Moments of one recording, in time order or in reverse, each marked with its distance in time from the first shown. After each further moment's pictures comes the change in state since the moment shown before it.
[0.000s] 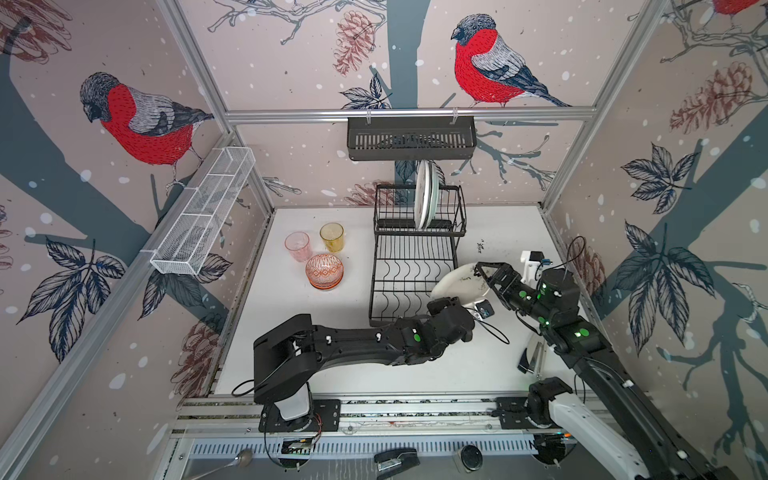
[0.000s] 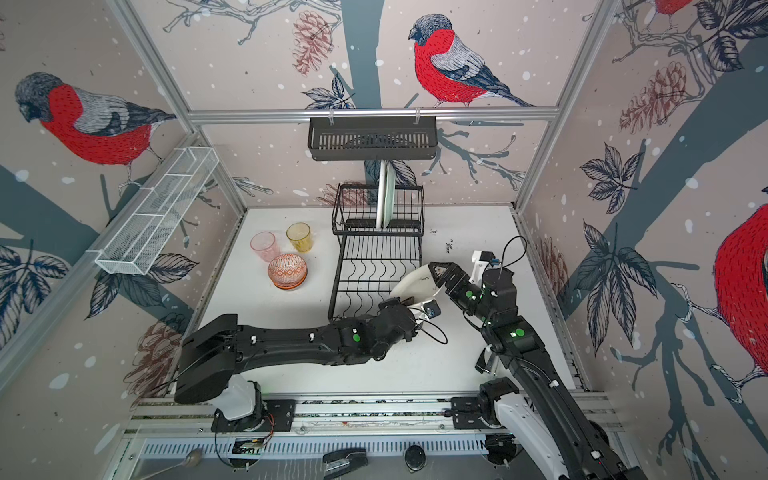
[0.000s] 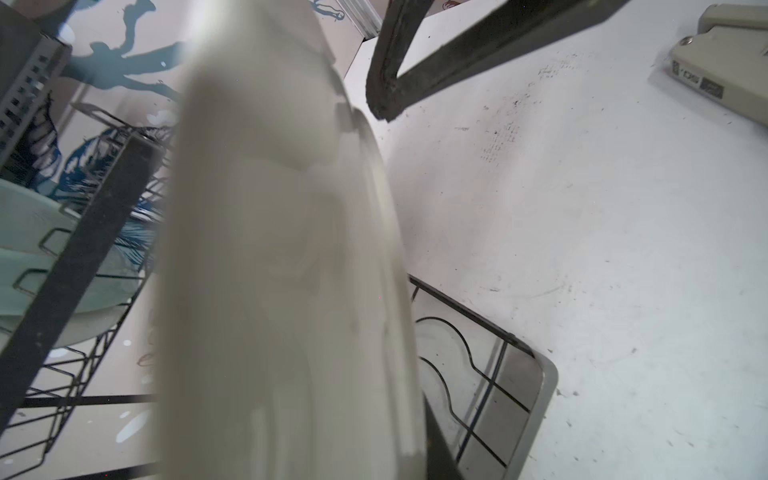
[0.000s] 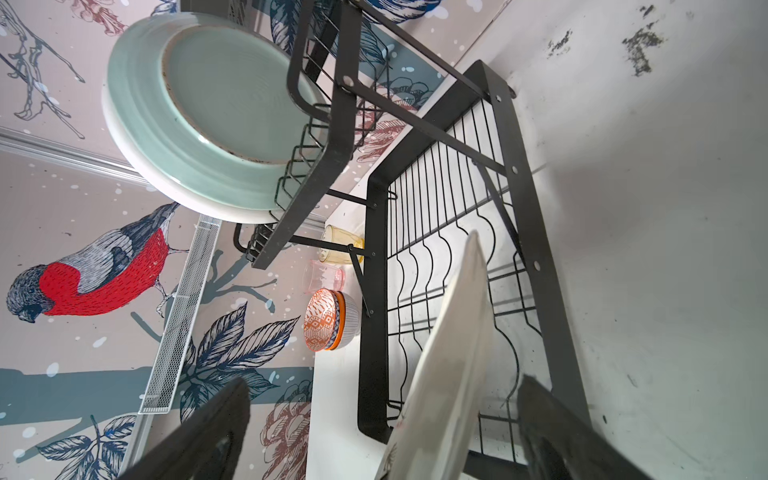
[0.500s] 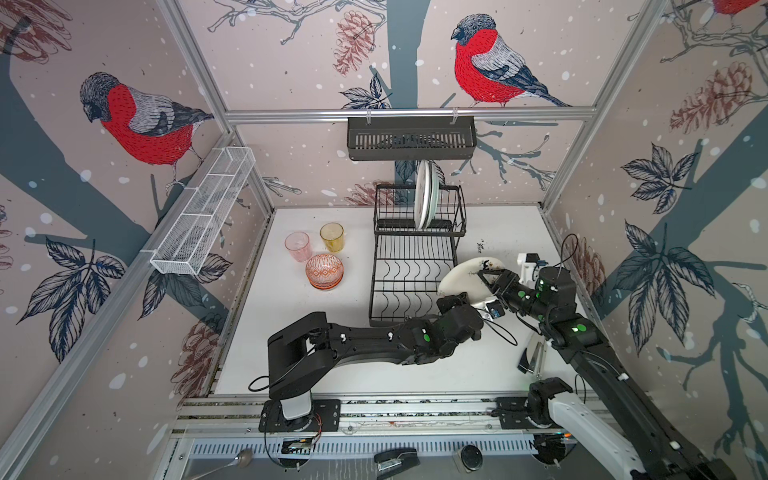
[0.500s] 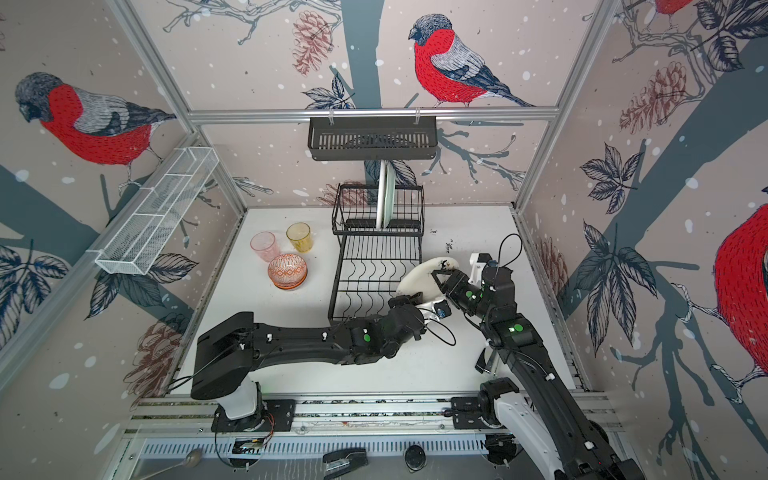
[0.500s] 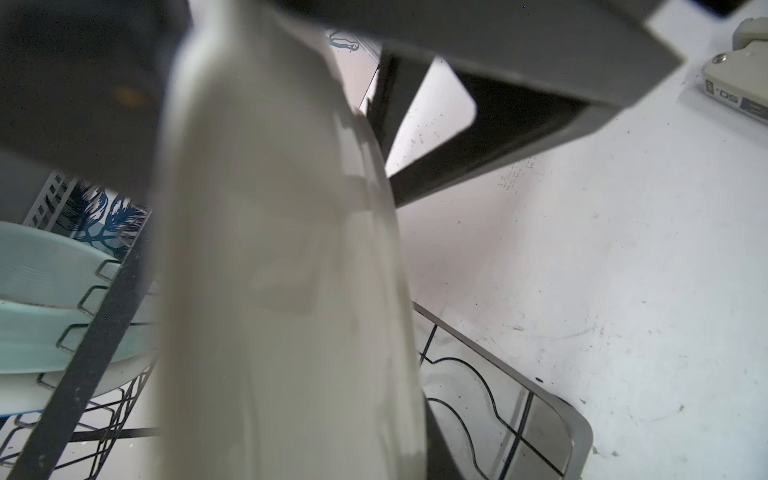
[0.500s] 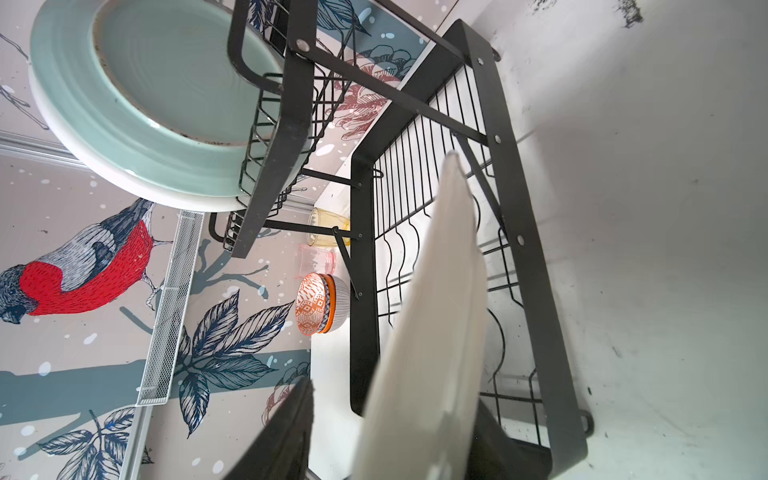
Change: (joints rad) left arm -0.005 0.060 0.044 0.080 -0.027 0.091; right arm -0.045 0.031 -0.004 -0.026 -0.071 0.001
